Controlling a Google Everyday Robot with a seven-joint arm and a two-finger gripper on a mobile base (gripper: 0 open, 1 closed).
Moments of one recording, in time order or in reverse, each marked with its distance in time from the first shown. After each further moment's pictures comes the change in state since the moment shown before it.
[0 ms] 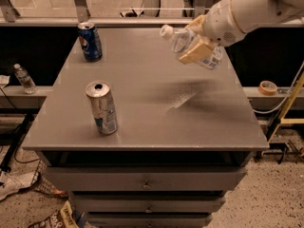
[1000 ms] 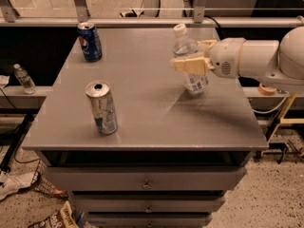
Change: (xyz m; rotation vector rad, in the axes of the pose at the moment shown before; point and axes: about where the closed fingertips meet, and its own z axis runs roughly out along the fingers) arm 0.013 0.014 0.010 0.220 -0.412 0.502
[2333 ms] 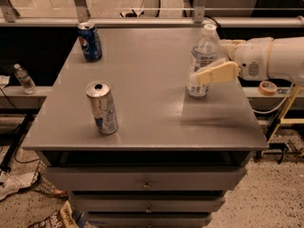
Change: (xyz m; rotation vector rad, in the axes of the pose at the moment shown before) arm 0.012 -0.005 -0.058 0.011 0.094 0.039
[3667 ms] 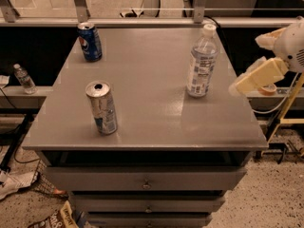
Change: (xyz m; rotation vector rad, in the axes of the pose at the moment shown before) arm 0.008 0.010 -0.096 0.079 0.425 -0.134
